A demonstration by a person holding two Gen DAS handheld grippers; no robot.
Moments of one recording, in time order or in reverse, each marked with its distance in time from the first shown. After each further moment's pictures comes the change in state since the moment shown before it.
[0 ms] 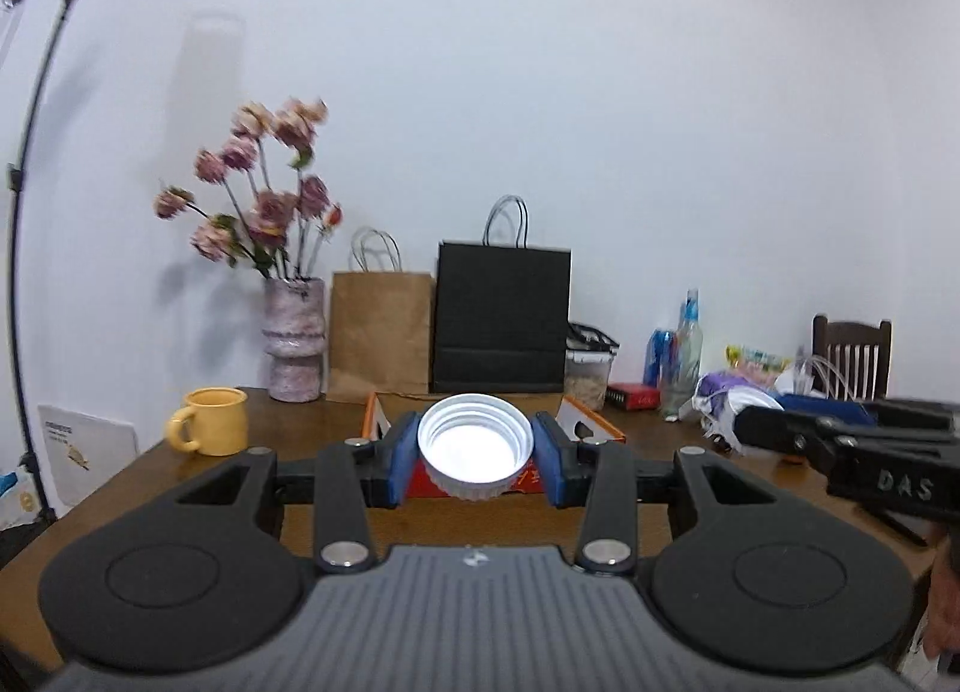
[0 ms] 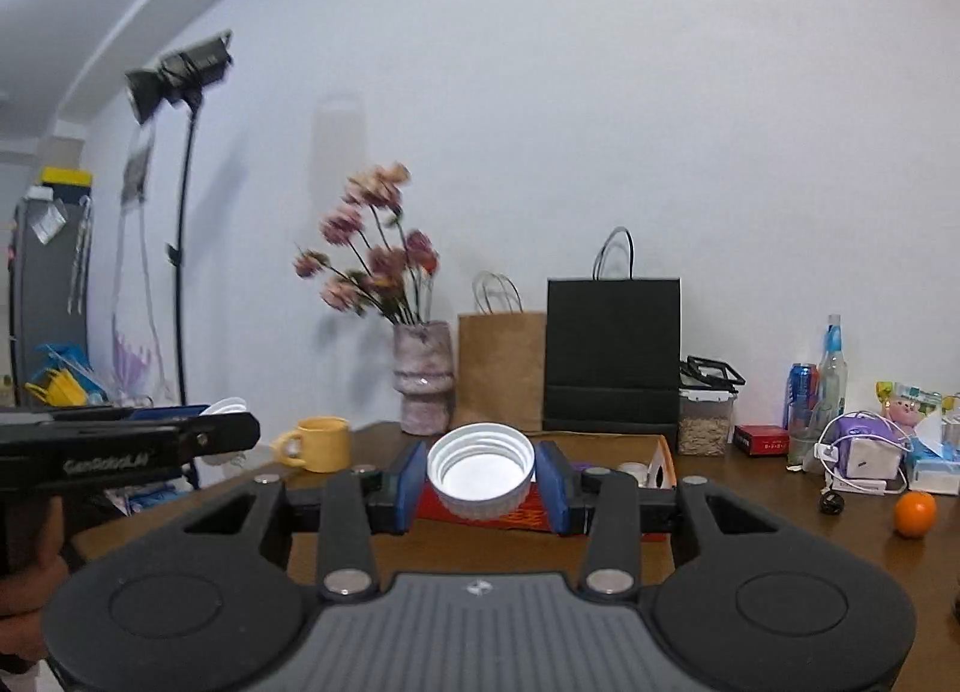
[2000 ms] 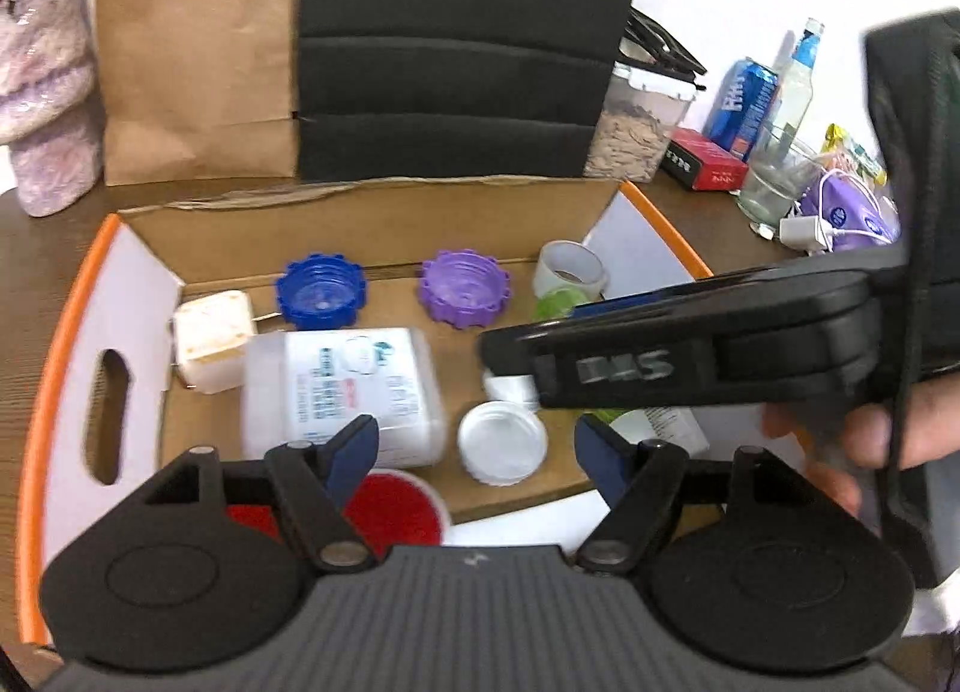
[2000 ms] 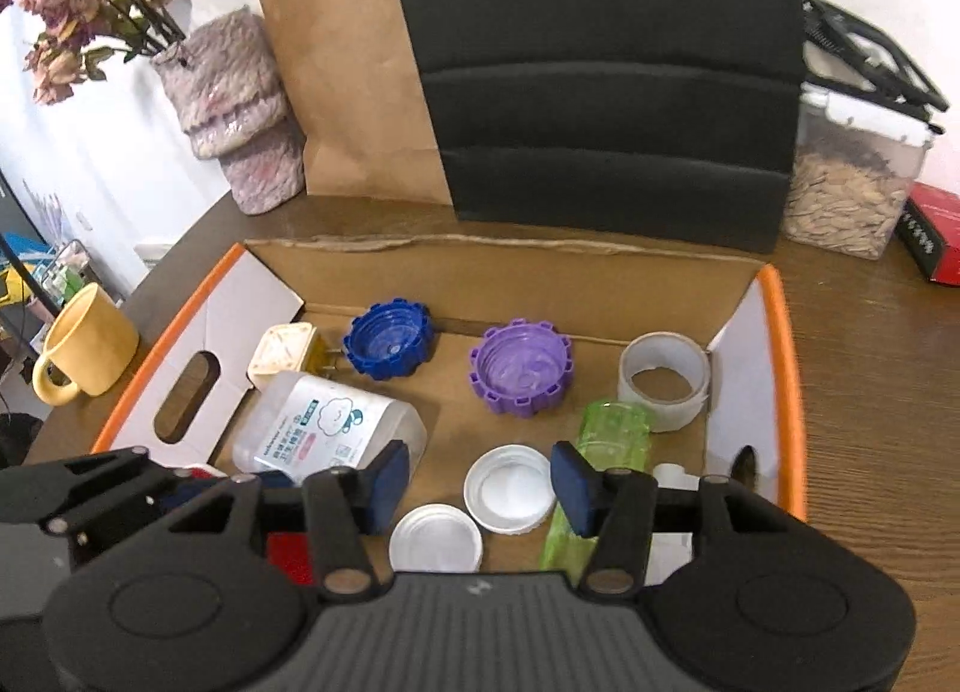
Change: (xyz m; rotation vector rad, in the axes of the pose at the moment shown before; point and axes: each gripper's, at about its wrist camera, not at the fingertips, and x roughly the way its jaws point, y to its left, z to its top) left arm 0.525 0.001 -0.021 -0.029 0.758 -0.153; right arm 0.539 -0.189 -0.018 0.202 0.799 0.079
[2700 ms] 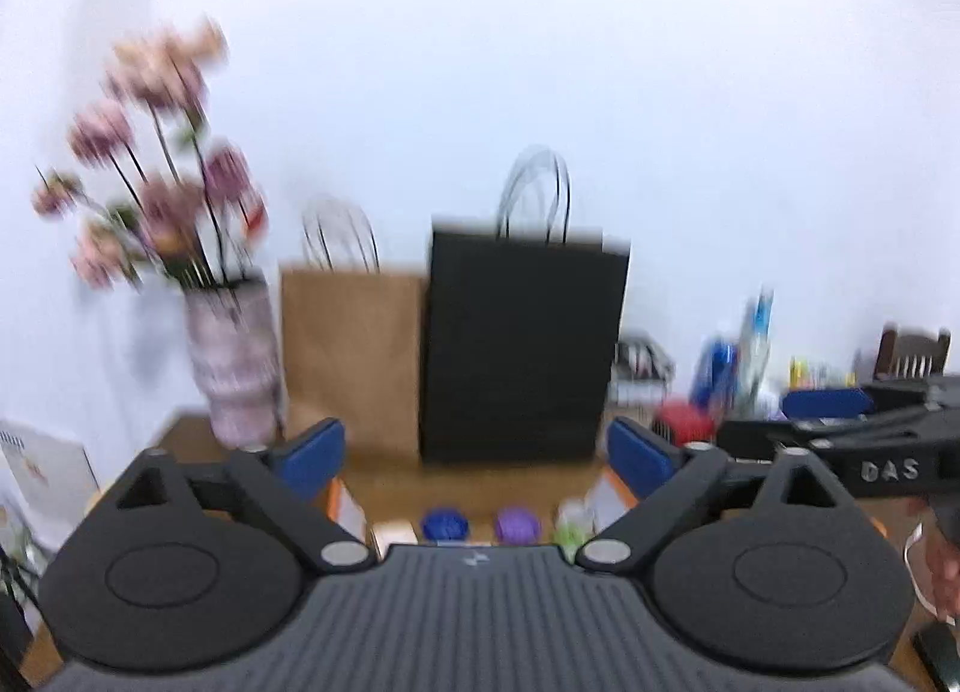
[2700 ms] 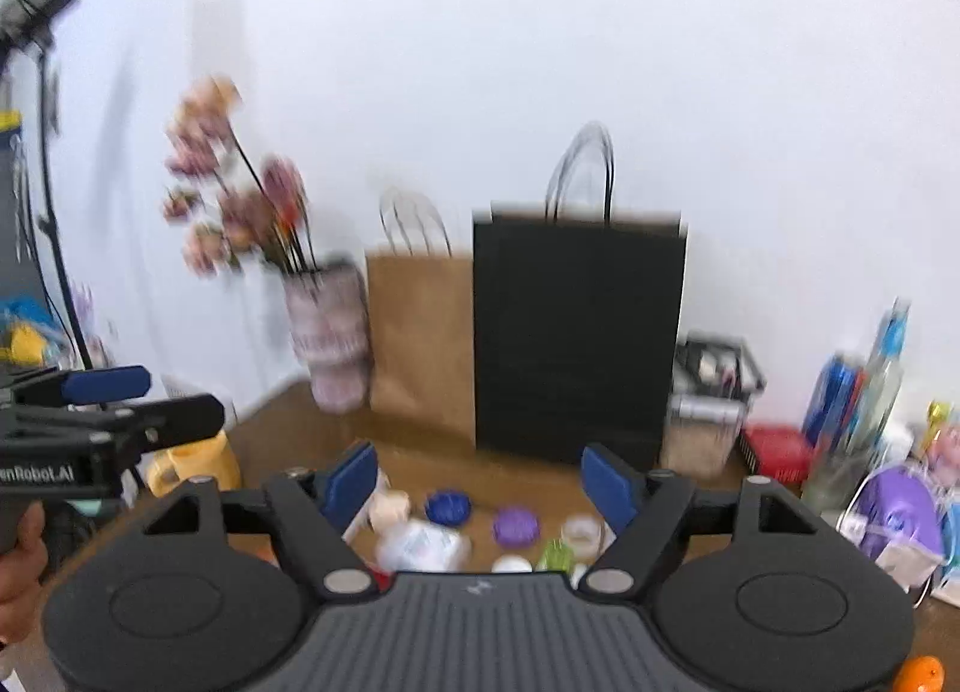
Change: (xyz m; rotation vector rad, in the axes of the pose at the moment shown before) left arm -0.287 -0.024 -0.017 -0.005 -0.558 0.143; right arm -0.293 0.083 -0.046 -0.146 -0.477 -0.100
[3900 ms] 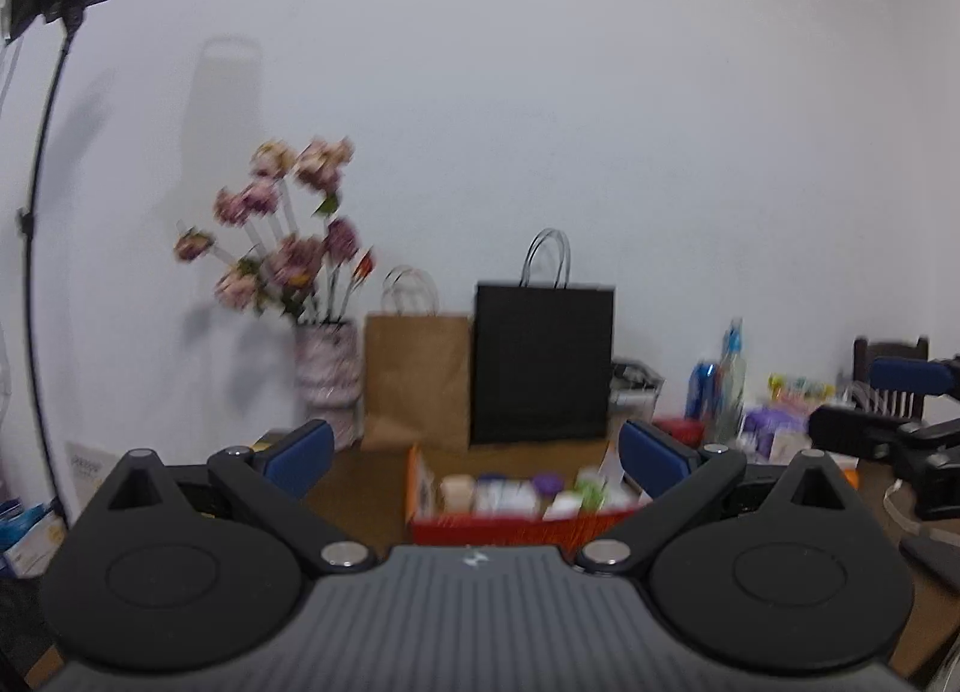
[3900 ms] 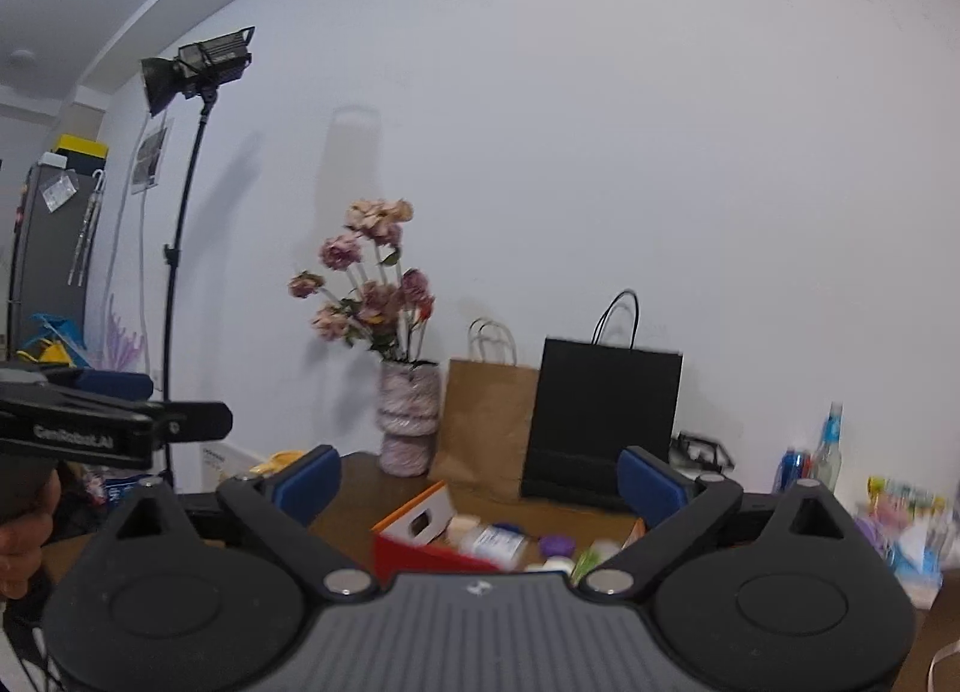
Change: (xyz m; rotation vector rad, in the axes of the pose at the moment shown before) left arm -0.234 0.035 -0.158 0.033 -0.187 0.070; right arm -0.214 0.123 -0.192 -0.150 -0.337 -0.014
